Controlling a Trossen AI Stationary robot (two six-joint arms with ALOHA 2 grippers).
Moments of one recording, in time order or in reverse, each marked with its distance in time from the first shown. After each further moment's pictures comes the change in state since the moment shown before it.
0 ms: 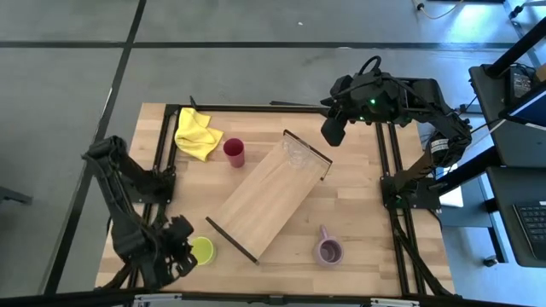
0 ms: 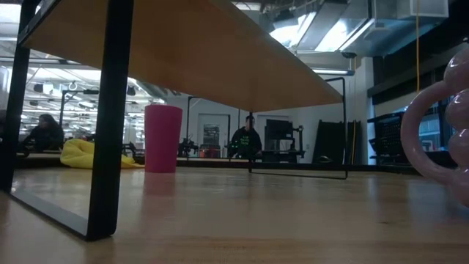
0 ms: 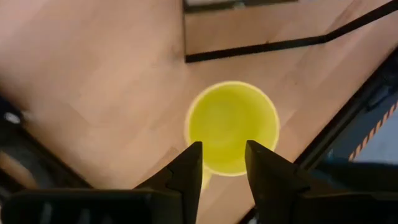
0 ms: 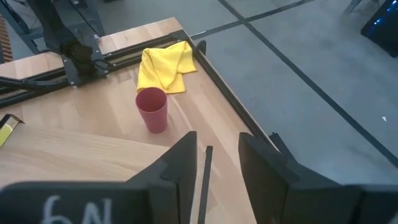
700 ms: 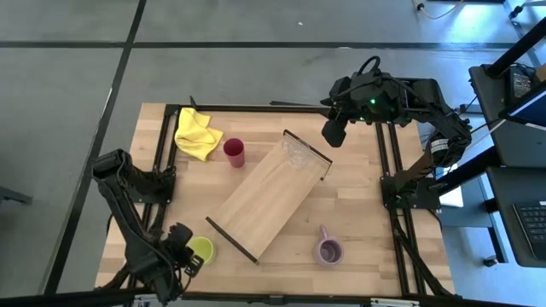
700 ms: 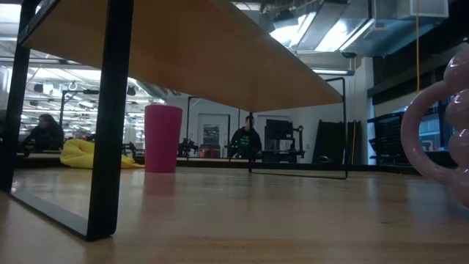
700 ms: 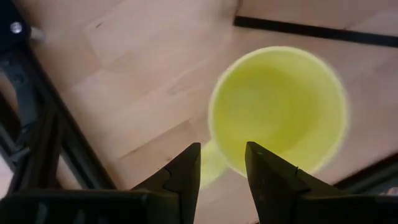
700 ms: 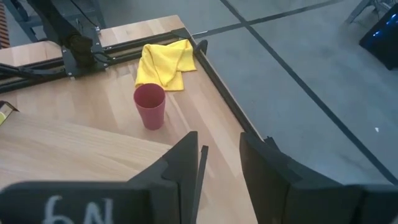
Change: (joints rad) left arm -0.007 0.155 -0.019 -0.012 0.124 -0.299; right arm 0.000 0.000 0.000 0.000 -0.002 -0.063
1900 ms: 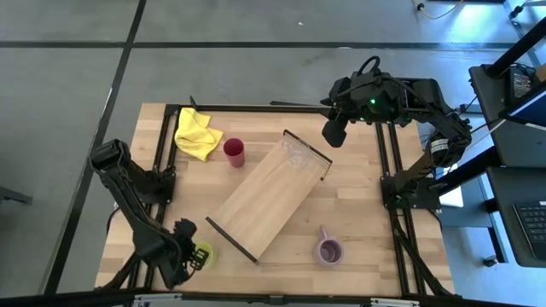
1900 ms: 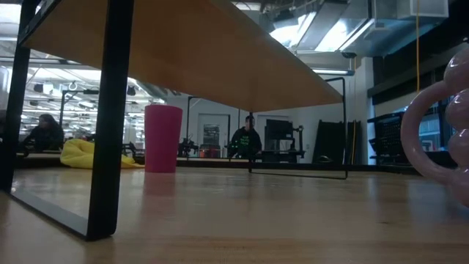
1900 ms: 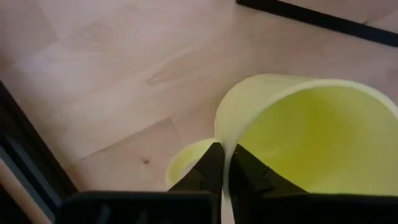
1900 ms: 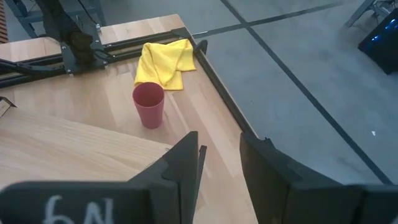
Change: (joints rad) left arm 0.059 -0.109 -0.231 0.294 0.046 -0.017; right arm 0.000 0.000 0.000 0.000 0.002 -0.023
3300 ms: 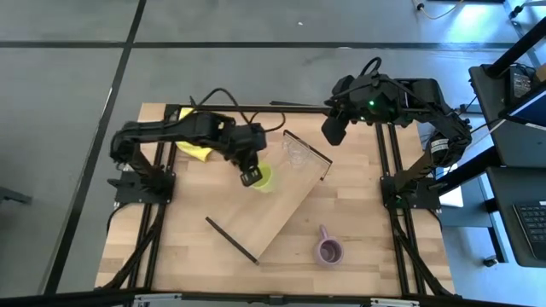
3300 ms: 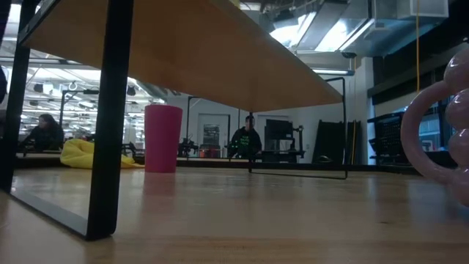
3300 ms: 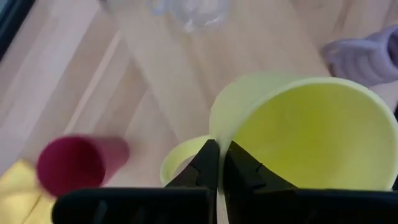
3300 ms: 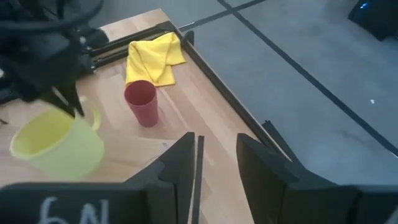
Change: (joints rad) left arm 1.009 0.075 0.733 -0.263 0.100 1.740; right arm 0.000 -0.002 0.000 -0.053 0.036 0.160
